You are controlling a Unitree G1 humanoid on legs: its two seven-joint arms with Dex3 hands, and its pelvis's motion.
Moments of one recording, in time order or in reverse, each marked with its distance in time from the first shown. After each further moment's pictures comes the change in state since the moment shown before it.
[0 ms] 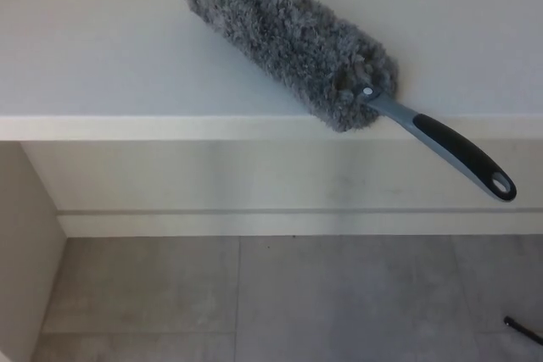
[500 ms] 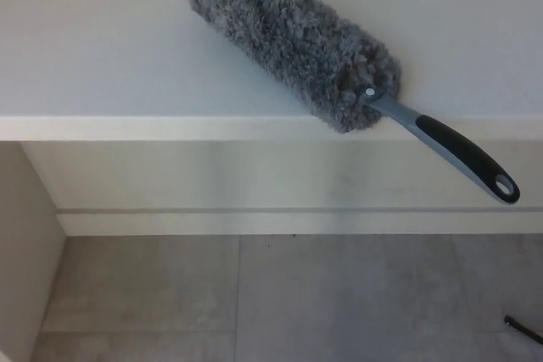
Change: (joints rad) left_arm -0.031 -0.025 0.005 0.054 -0.022 -0.037 0.005; right_arm 0.151 0.014 0.019 -0.455 -0.116 -0.095 -0.109
